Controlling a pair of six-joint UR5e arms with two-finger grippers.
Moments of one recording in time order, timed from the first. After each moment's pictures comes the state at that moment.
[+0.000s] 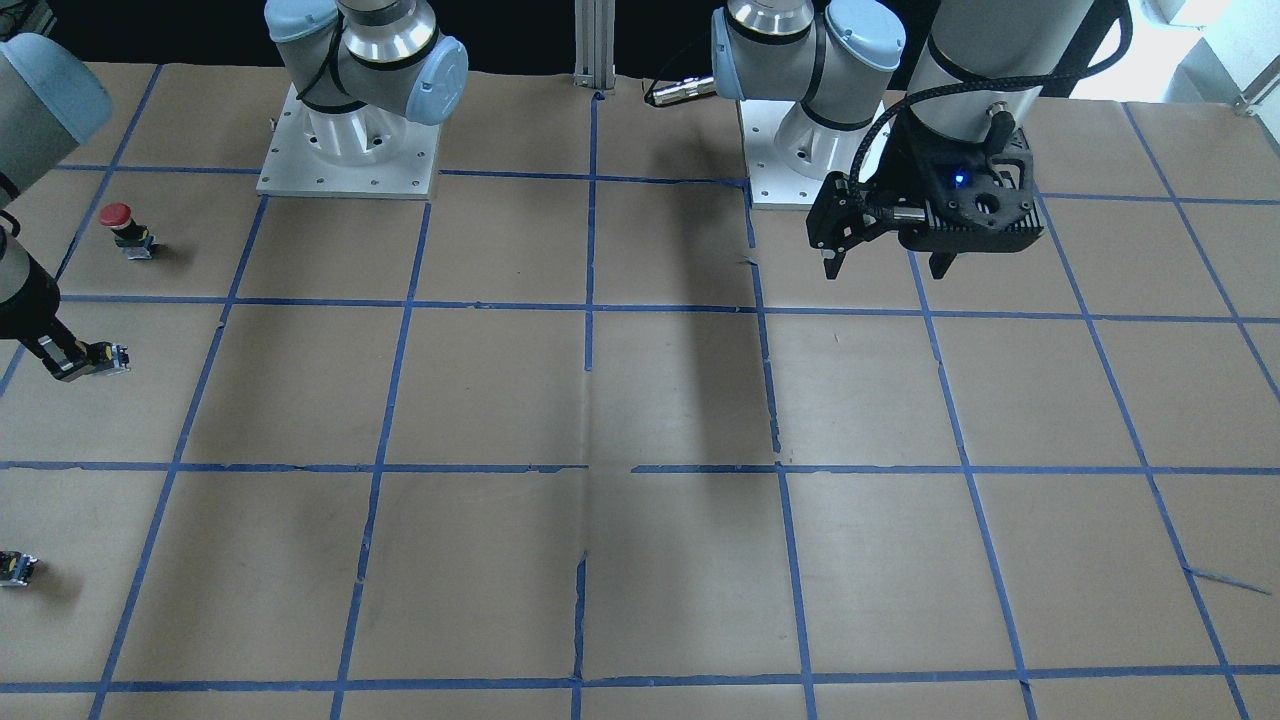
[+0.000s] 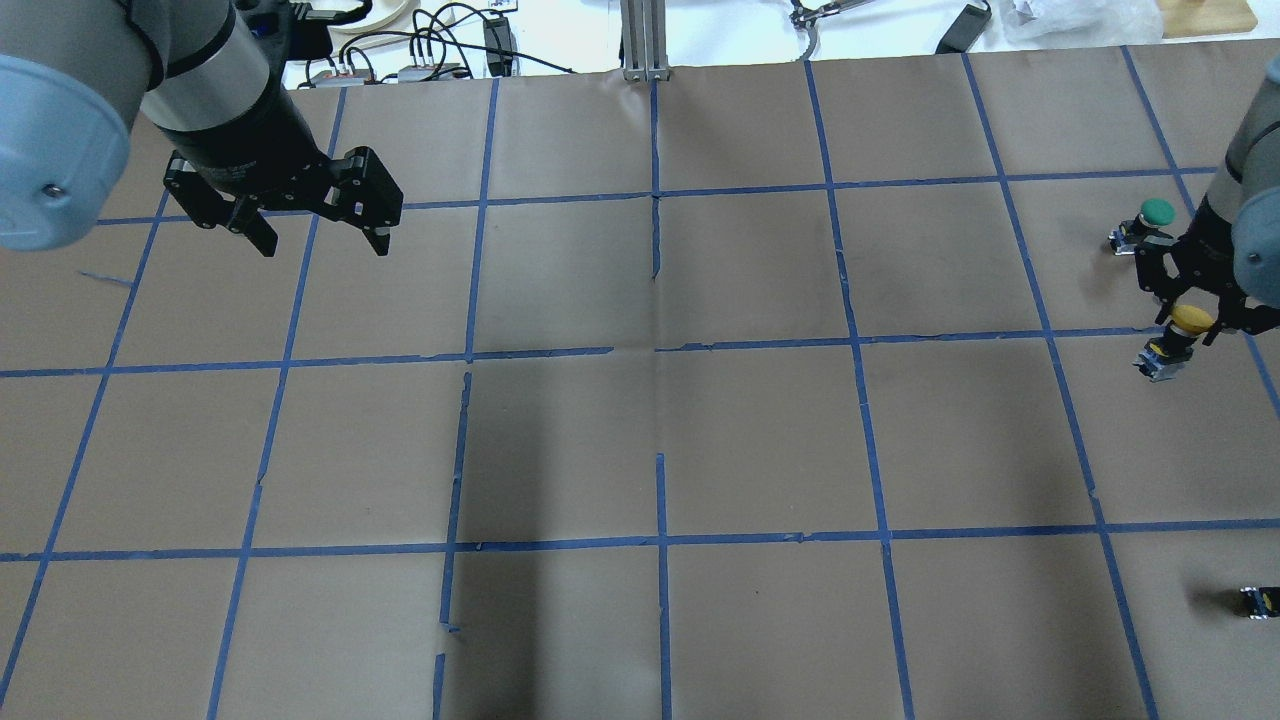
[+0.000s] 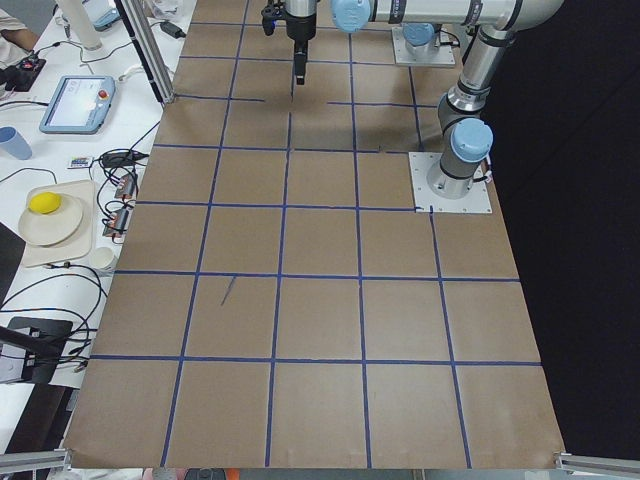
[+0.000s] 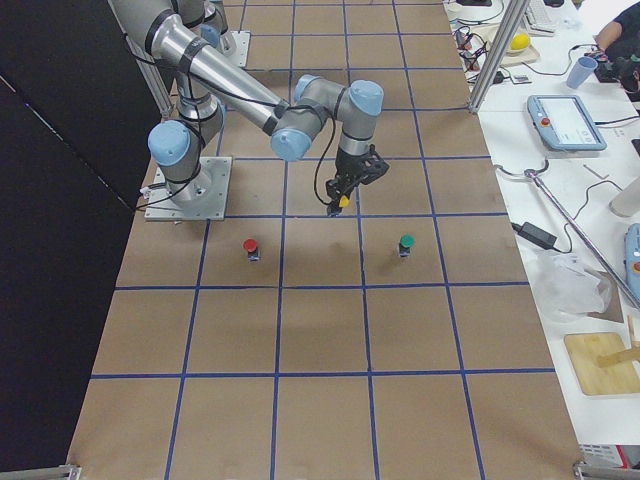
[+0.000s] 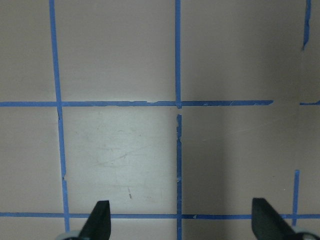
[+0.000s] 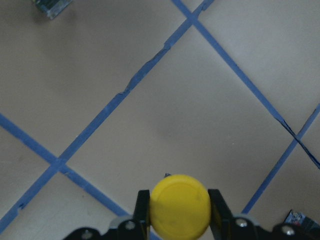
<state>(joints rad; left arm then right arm) -1.57 -1.57 -1.57 -1.55 1.61 0.02 1.13 -1.41 1.91 -2.09 -1.88 0.37</state>
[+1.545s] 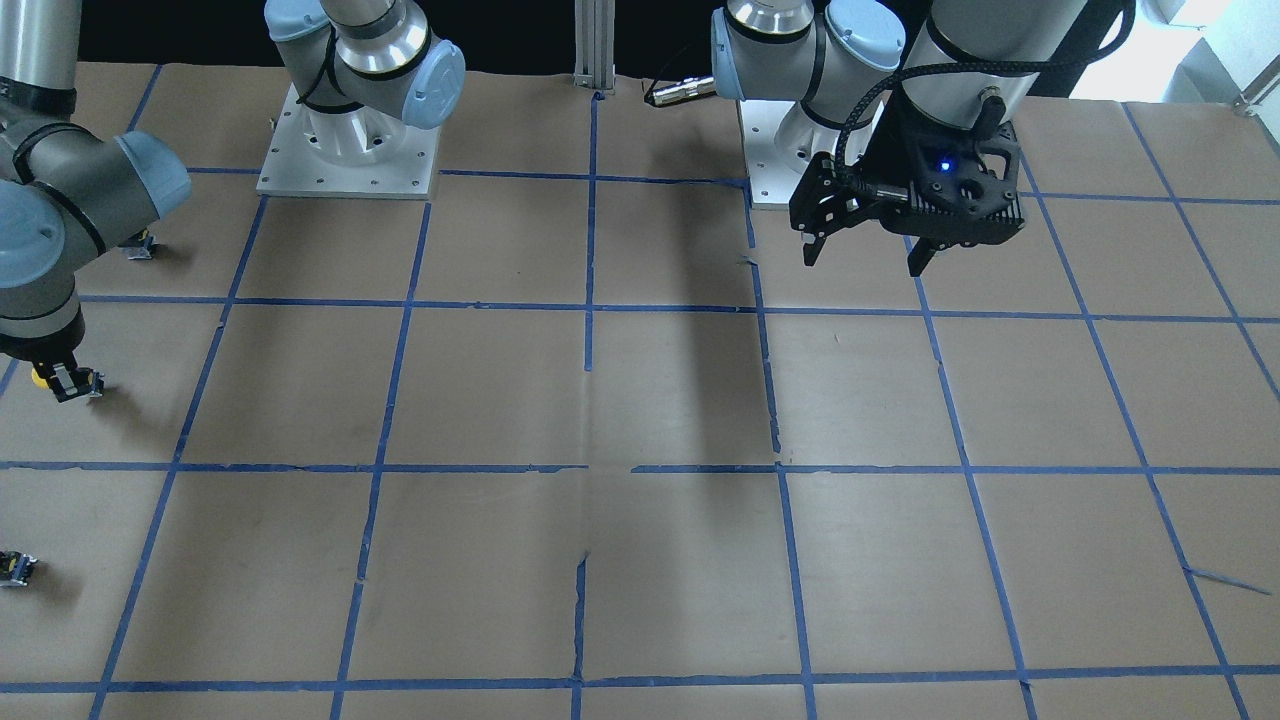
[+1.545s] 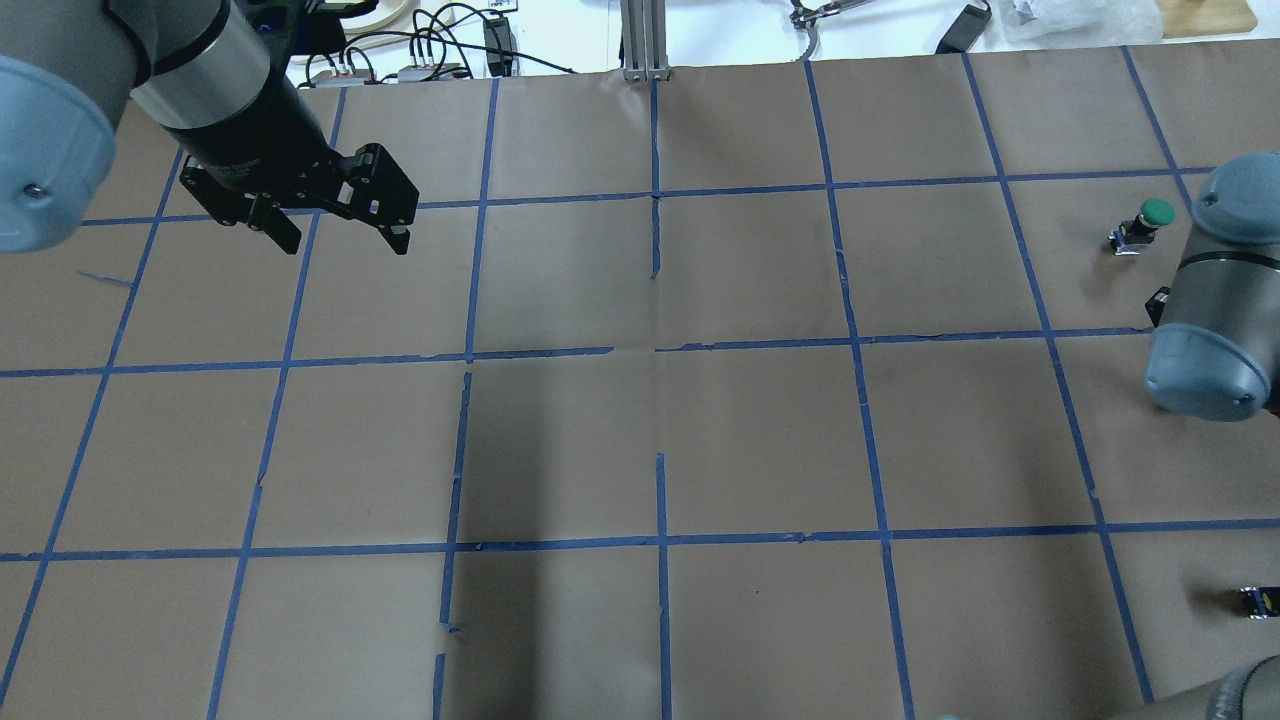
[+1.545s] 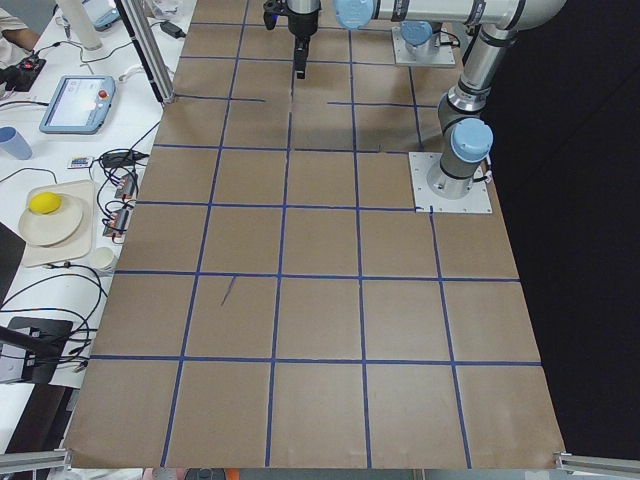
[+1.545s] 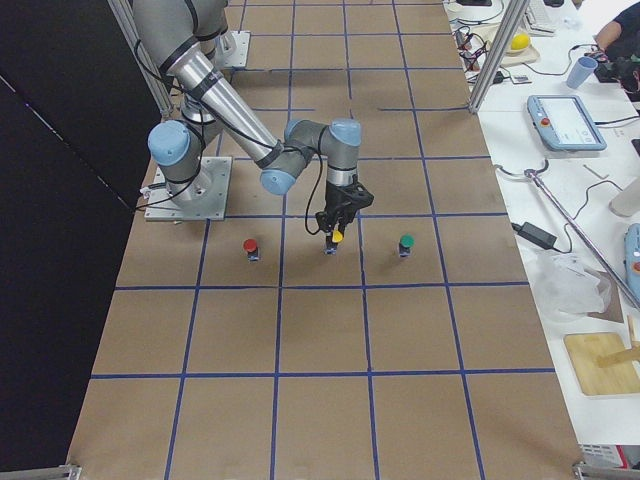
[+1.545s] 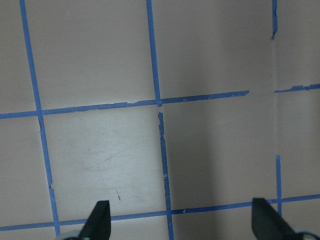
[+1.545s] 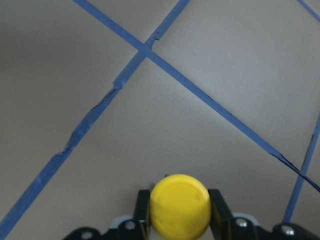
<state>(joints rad) -1.57 -1.56 -1.57 -1.56 1.54 0.08 1.08 -1.31 2.11 -2.56 -2.02 0.40</state>
